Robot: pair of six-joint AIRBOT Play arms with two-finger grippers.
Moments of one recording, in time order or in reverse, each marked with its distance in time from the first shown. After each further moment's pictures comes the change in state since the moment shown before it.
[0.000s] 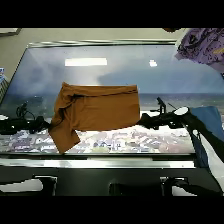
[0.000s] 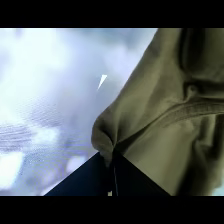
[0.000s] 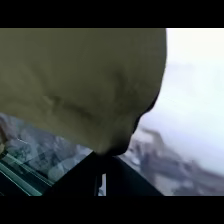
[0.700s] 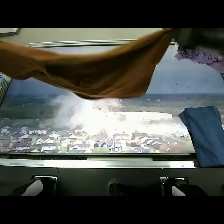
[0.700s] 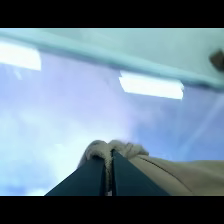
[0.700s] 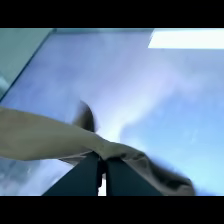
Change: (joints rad) left arm -0.102 0.406 0.954 0.106 -0.046 -0.369; right arm 0.000 0.237 0.986 -0.258 0.077 0.159
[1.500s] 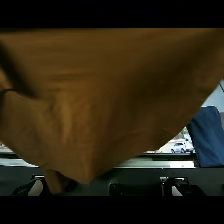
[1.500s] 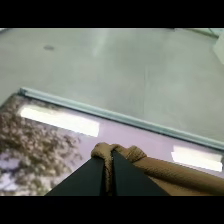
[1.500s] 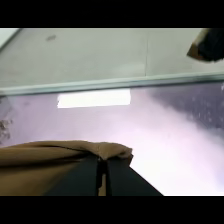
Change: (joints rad) left arm -0.003 0.260 0.002 0.306 -0.033 -0.249; right arm 0.001 0.173 0.098 -0.483 0.161 0.328
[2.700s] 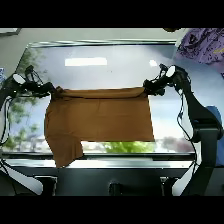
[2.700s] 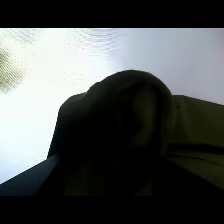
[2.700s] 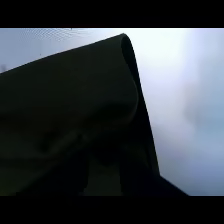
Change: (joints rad) left arm -0.207 -1.067 -0.126 -0.003 0.184 0.169; right arm 0.039 -1.032 0.000 0.166 -0.056 0.056
